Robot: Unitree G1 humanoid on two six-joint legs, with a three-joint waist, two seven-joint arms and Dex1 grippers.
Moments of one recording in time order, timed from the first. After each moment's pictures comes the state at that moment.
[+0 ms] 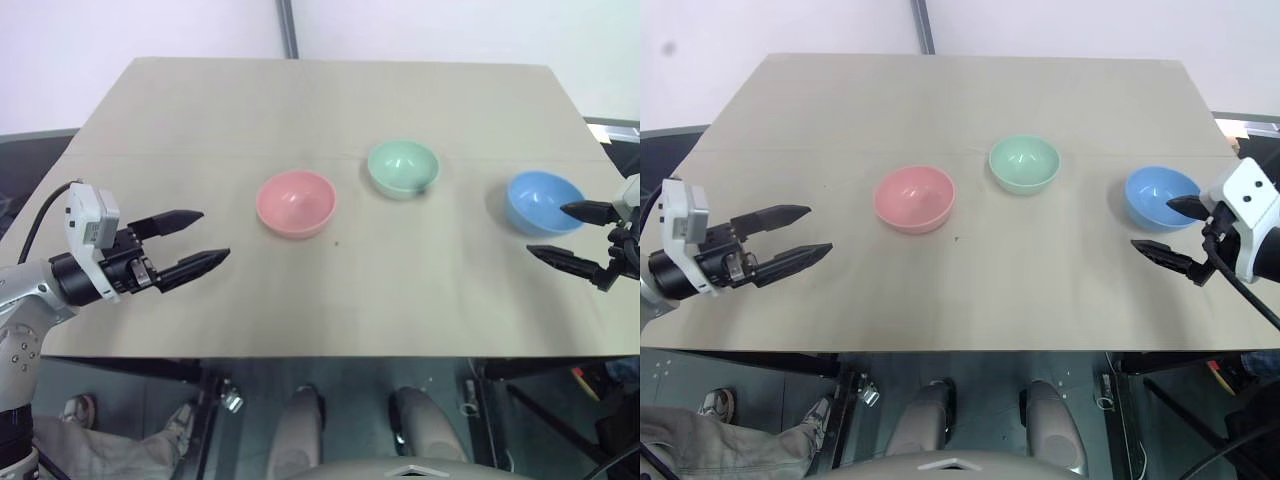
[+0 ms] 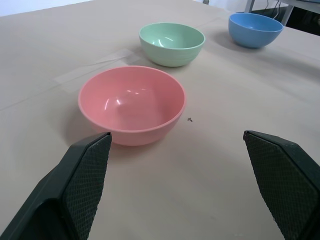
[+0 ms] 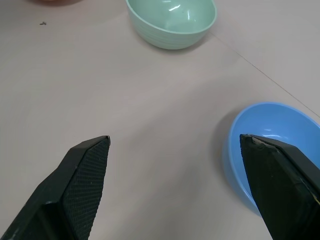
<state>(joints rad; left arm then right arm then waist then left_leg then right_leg) -0.01 0.91 0.54 -0.25 -0.73 0.56 -1.09 -0.08 -1.06 -0.49 -0.49 0.55 0.85 0.91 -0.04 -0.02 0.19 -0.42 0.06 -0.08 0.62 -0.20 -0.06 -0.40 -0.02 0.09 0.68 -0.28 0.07</state>
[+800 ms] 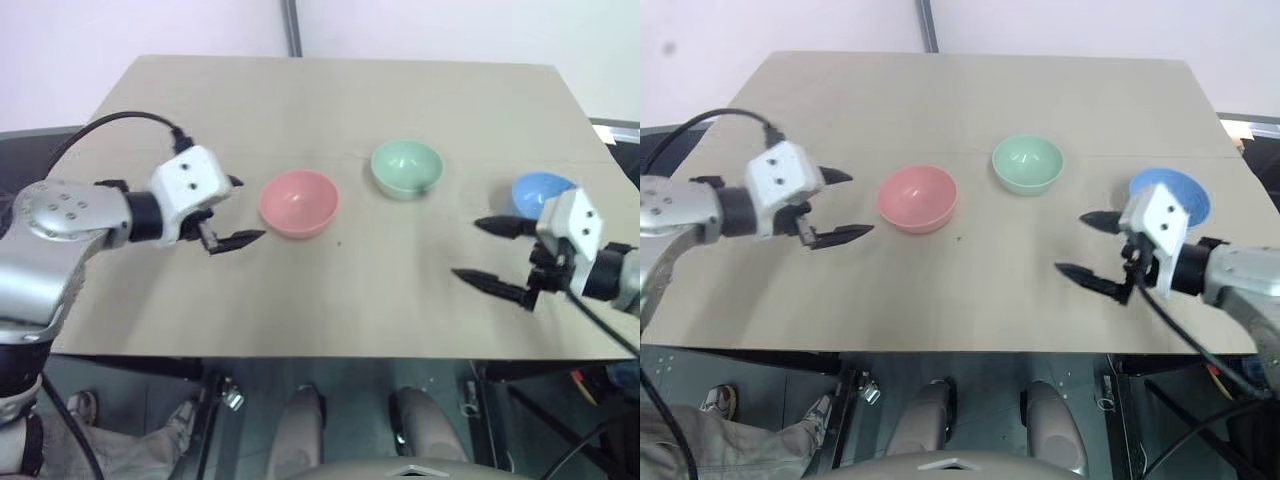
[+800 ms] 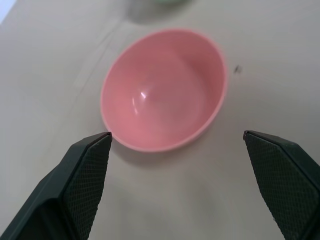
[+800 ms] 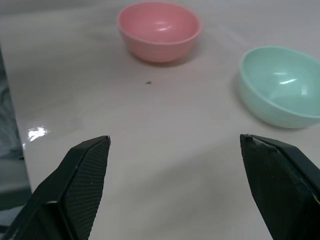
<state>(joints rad) -0.49 1.16 -0.07 -0.35 -0.25 0.58 -0.96 -0.14 -0.87 -0.21 -0.70 0.64 0.76 0.83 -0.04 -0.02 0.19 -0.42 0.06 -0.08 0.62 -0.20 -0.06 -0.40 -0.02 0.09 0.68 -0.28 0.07</state>
